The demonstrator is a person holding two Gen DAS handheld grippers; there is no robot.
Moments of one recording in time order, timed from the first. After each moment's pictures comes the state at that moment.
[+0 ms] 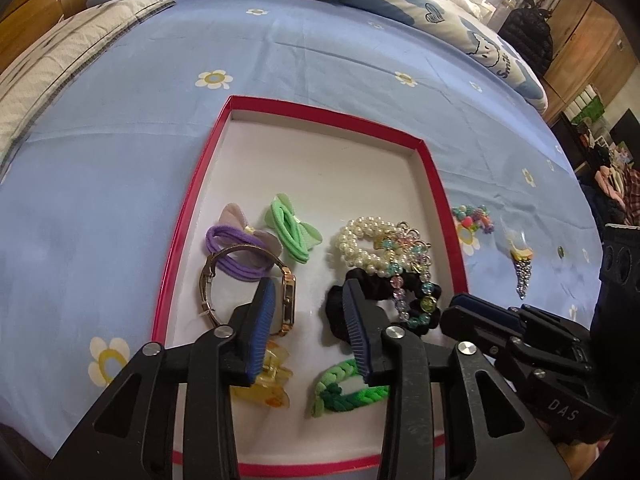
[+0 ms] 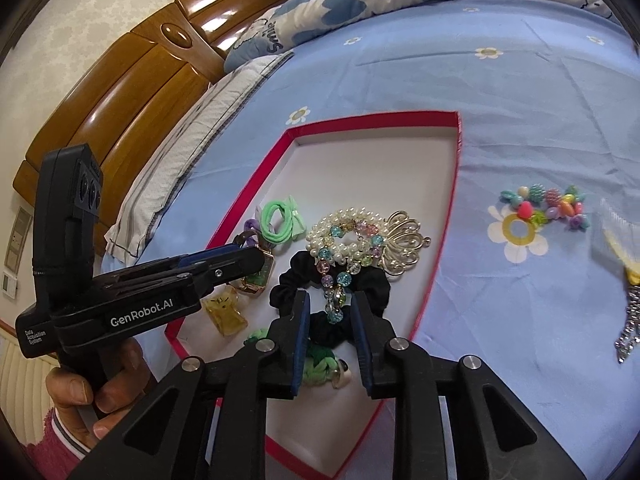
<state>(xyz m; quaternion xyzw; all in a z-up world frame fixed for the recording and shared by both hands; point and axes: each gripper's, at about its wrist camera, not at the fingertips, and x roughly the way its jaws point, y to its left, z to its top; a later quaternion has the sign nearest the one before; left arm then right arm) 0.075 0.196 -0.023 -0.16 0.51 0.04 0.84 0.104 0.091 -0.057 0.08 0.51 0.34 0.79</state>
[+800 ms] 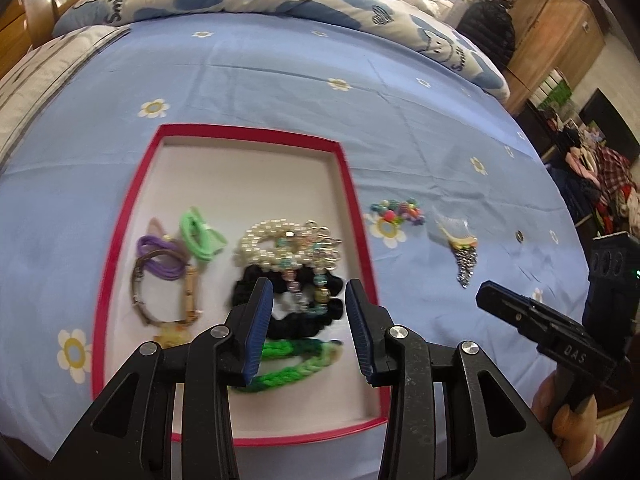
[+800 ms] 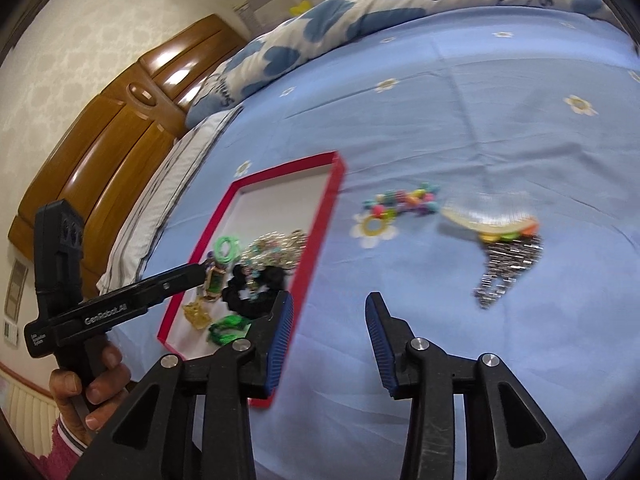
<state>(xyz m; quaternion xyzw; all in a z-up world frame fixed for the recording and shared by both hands) 0.076 0.137 0.010 -0.14 0.49 -0.02 0.86 0.090 -0.027 -0.035 0.14 0.48 0.25 0.83</state>
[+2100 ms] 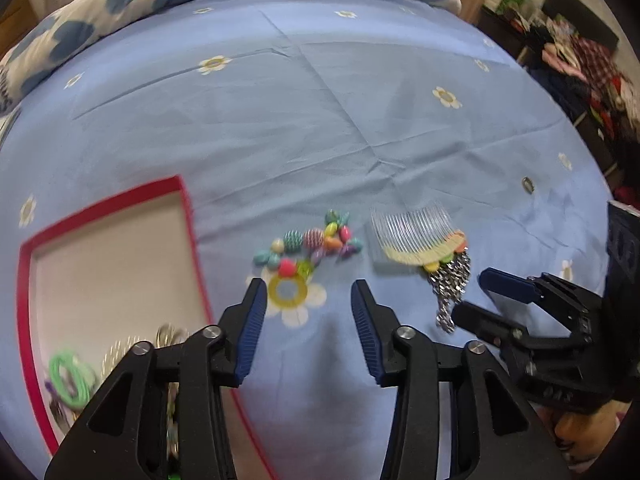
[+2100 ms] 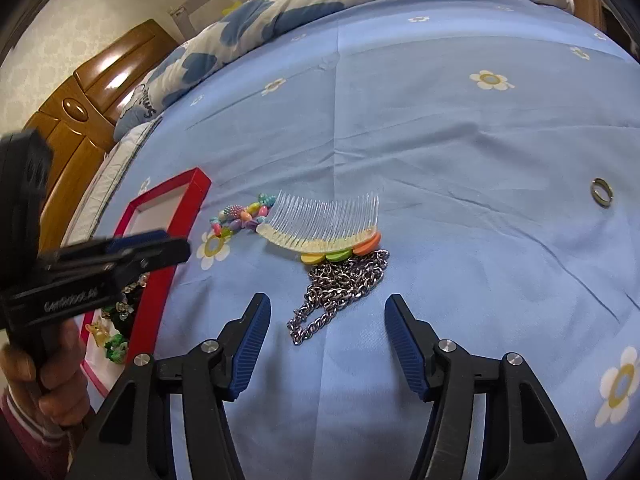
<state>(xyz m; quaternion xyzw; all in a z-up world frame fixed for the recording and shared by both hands) 0.197 0.021 -0.029 0.01 0.55 -0.10 0.83 0.138 -0.097 -0.081 0.11 0.51 0.17 0.84</state>
